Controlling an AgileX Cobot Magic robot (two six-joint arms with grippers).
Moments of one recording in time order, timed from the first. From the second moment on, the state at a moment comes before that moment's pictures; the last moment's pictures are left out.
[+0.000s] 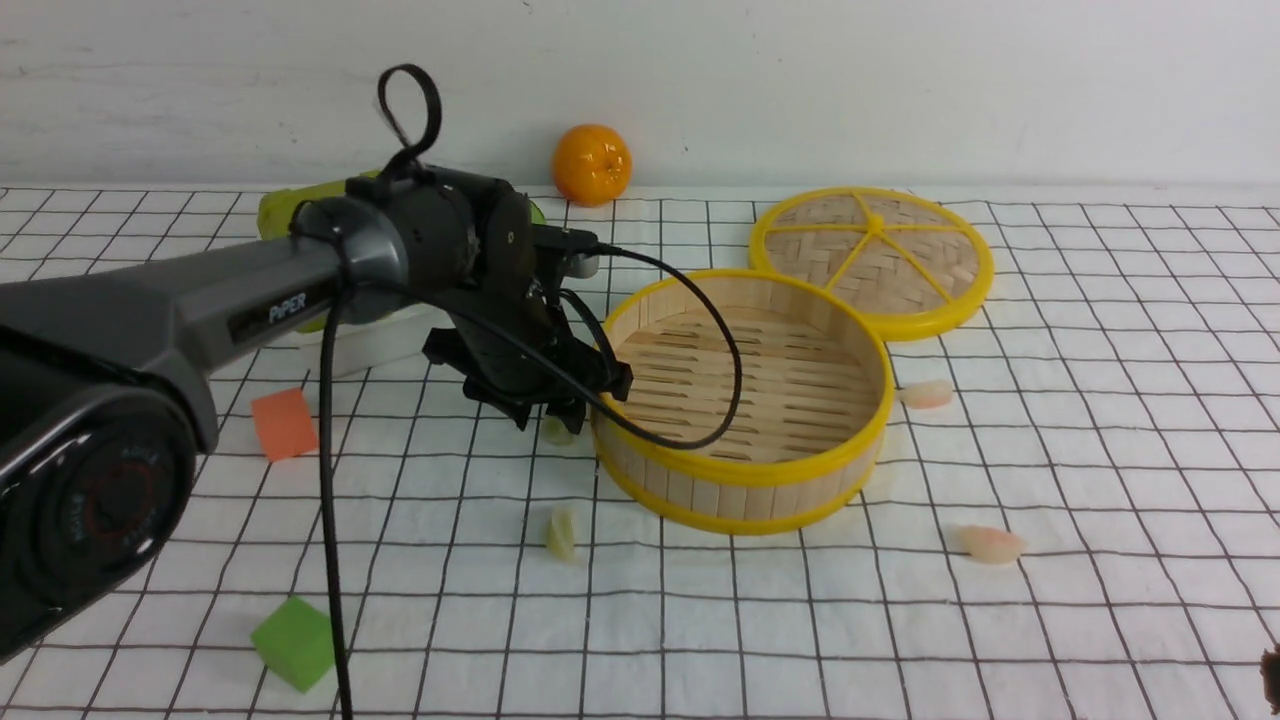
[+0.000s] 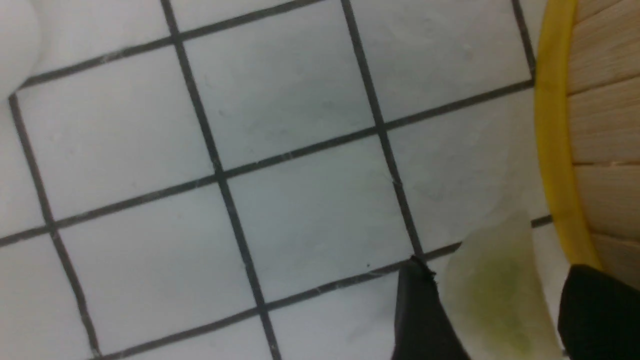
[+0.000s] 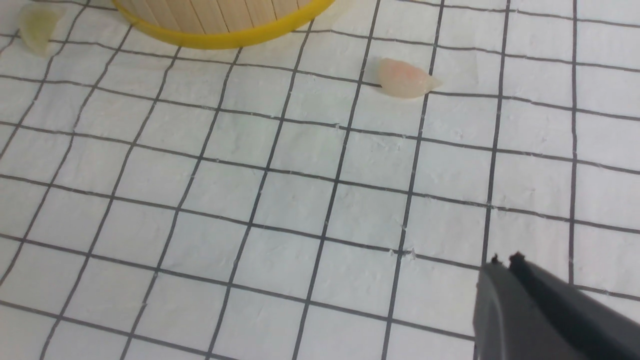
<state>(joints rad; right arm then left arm) 0.02 0.64 -0.42 0.38 0.59 -0.30 -0.39 2.24 -1.82 0.00 0.77 -0.09</state>
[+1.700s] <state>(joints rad) 0.02 0.64 -0.42 0.40 0.59 -0.30 -0.40 2.33 -1.96 0.05 0.94 -0.25</state>
